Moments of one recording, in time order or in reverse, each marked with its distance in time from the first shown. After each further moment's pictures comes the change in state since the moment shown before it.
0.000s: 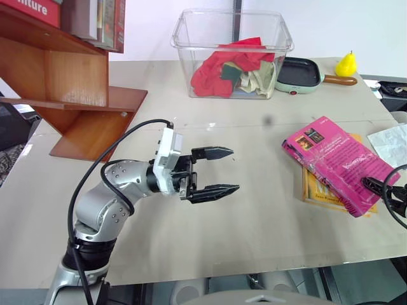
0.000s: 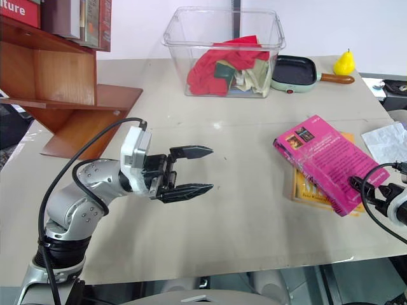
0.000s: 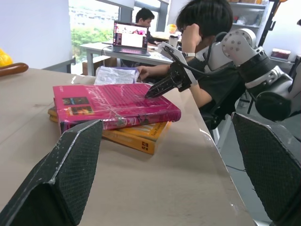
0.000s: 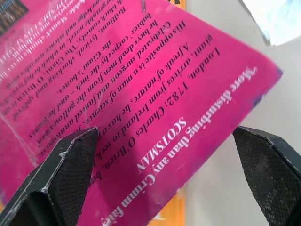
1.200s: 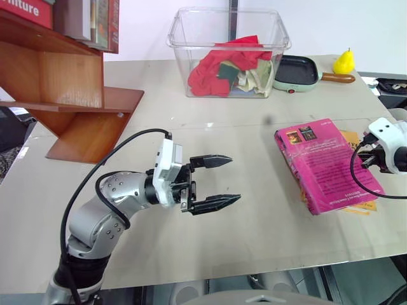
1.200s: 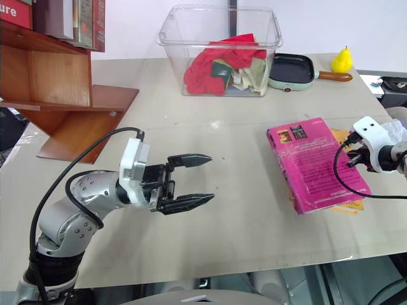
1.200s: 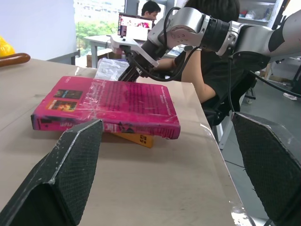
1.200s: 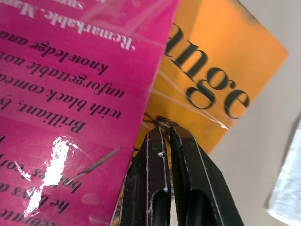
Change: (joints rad) left arm 0.105 0.020 0.008 -0.086 0.001 -0.008 0.049; right arm -0.452 -0.394 0.827 0.641 -0.302 -0.584 0.445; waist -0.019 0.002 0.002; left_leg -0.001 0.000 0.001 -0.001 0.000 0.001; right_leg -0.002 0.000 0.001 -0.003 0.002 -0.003
